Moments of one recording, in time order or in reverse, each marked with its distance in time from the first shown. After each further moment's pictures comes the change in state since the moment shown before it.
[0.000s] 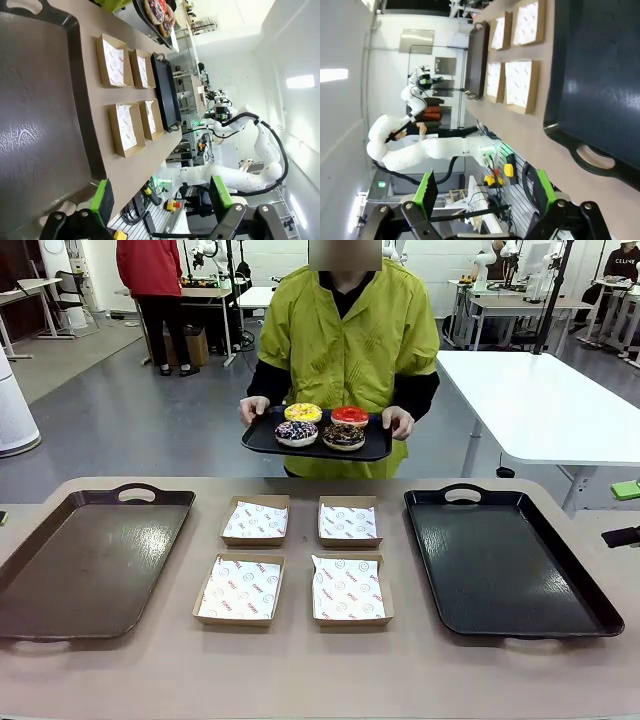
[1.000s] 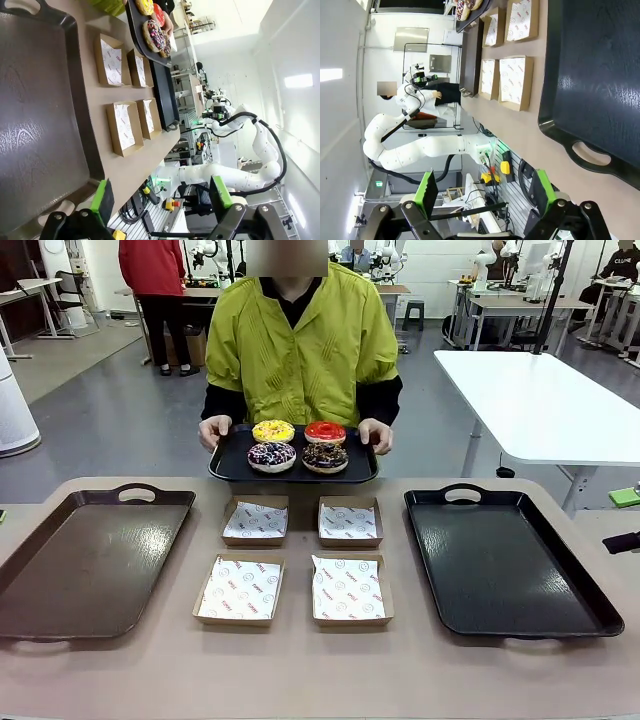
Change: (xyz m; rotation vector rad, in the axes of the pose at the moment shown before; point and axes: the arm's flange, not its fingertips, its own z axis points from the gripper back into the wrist) left arm 0.000 0.000 0.000 -0.006 0.007 0.002; right arm 0.000 -0.002 0.000 -0.018 0.007 -0.003
